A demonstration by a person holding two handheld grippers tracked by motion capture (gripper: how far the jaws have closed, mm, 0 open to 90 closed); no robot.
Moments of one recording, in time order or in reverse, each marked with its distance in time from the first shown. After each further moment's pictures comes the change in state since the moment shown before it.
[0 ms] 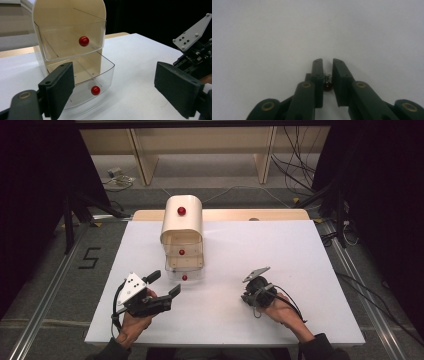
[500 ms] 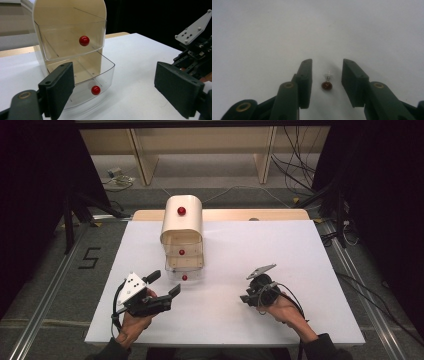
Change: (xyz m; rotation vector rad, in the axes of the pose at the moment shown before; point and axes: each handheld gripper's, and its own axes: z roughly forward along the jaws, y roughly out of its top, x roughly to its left) left arm 0.000 0.000 0.000 0.004 0.000 -0.001; right arm -0.009 -0.001 -0.008 -0.033 0.062 0.044
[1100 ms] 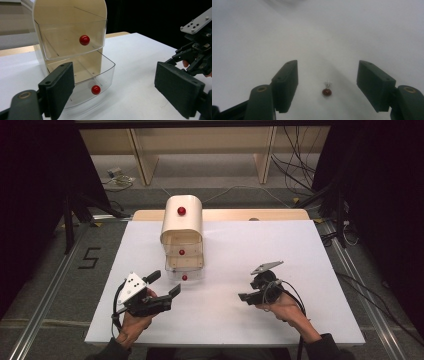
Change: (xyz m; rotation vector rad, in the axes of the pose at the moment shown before) left arm 0.000 0.000 0.000 0.001 0.001 -0.007; right arm -0.005 0.003 -0.015 -0.084 0.028 0.046
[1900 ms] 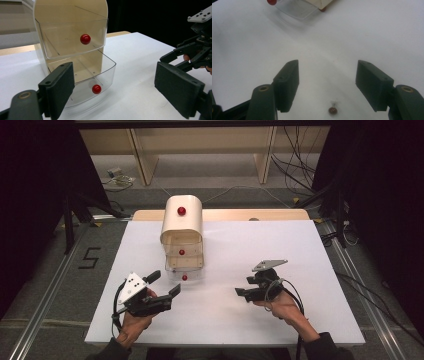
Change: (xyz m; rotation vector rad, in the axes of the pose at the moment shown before) left arm 0.001 -0.001 0.001 0.006 0.005 -0.002; right arm 0.003 0.007 -0.009 -0.135 0.036 -0.008
